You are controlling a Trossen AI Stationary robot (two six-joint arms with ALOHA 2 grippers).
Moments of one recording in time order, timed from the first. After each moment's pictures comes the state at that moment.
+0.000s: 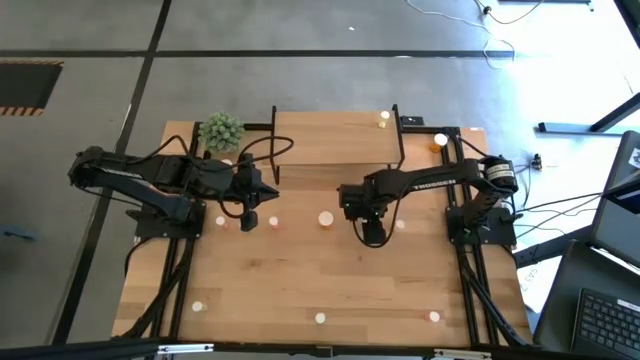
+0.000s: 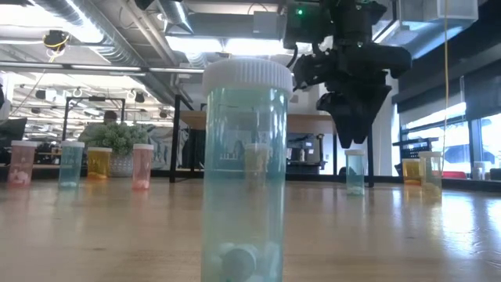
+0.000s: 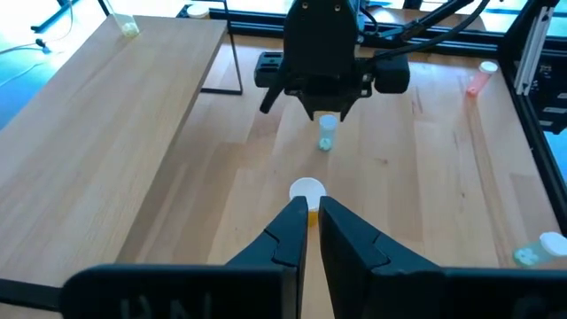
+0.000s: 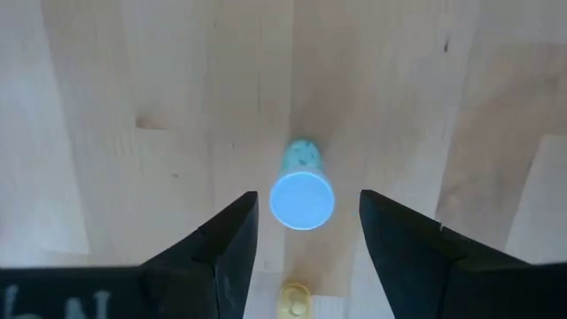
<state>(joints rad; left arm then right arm) -0.16 1.02 1.10 -0.56 -0.33 -0.18 0.00 1.77 1.28 -0.99 -0.09 -0.04</state>
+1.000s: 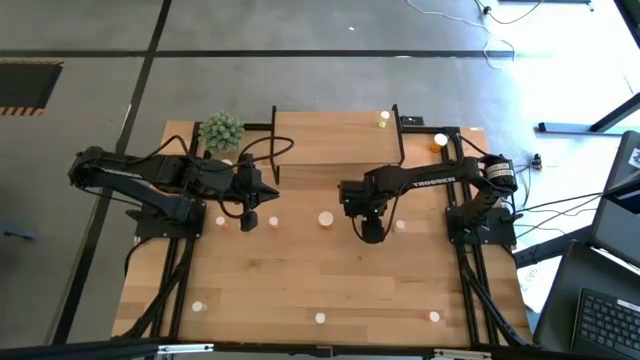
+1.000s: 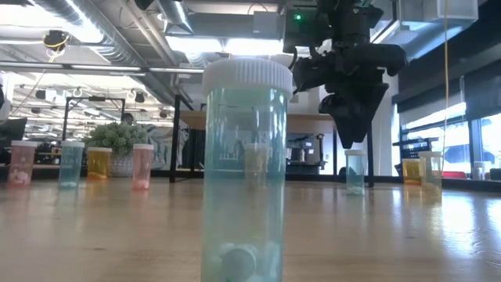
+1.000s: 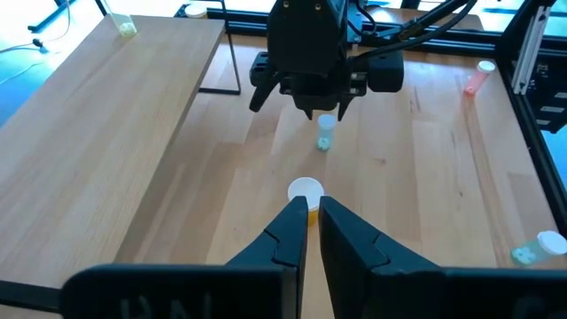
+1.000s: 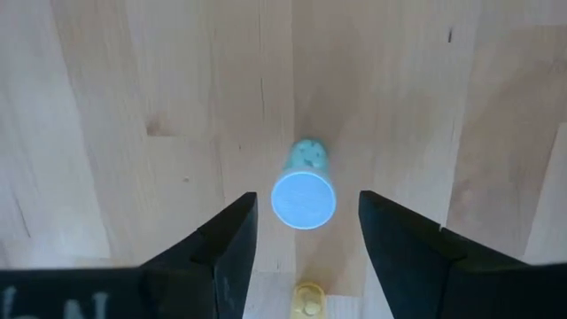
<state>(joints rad) -0.16 1.02 1.10 -0.56 -0.33 -0.18 -0.03 1.77 1.28 -1.00 -0.15 0.01</state>
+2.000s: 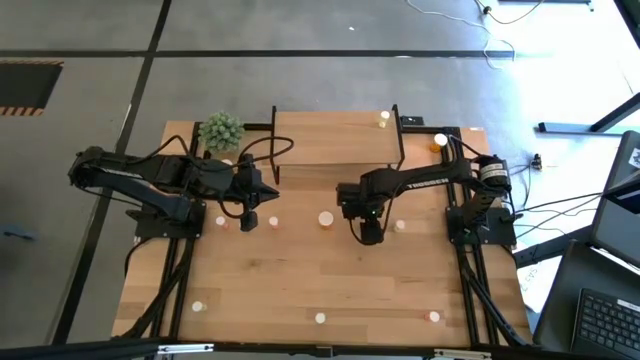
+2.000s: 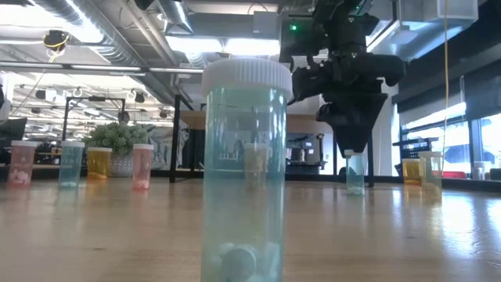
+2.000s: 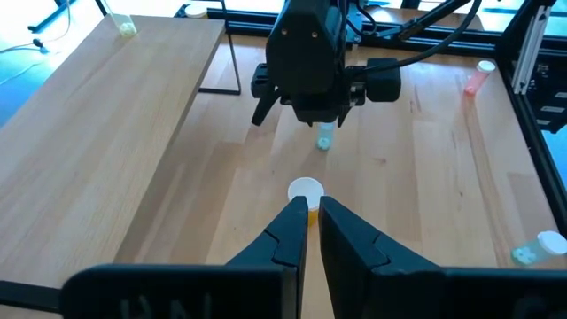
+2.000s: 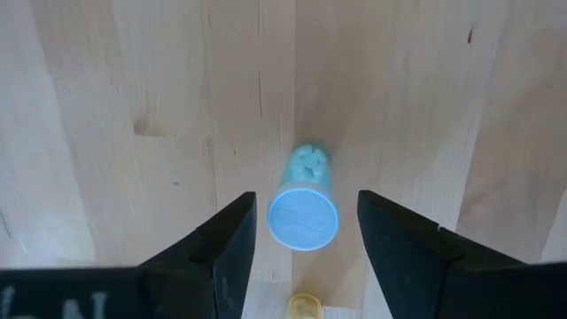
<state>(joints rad) -0.16 1.02 1.10 -0.56 -0.33 -0.18 -0.03 1.81 1.28 -0.98 -0.15 -0.03</state>
